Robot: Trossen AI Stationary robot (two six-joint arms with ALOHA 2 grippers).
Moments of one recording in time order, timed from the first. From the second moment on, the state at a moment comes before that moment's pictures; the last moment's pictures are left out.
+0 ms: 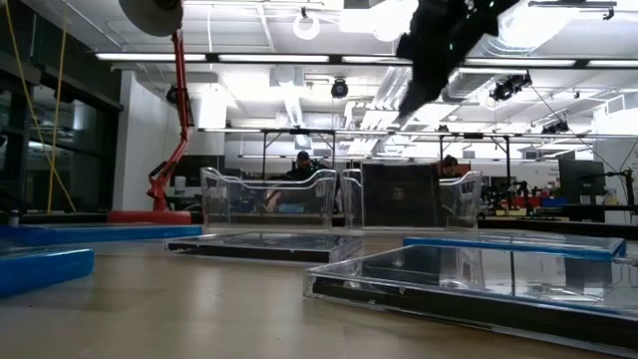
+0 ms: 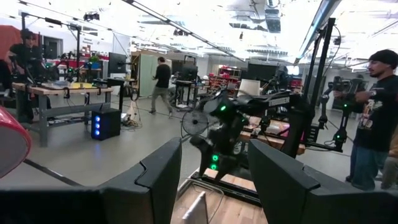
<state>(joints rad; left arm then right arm) 0.50 0.46 0.92 -0.24 0.07 -0.13 -0.70 1.44 1.29 -0.73 -0.32 -0.40</state>
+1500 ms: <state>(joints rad) 0.38 0.62 0.92 -0.63 0.30 -0.32 -0.25 1.45 1.29 -0.66 -0.35 0.10</state>
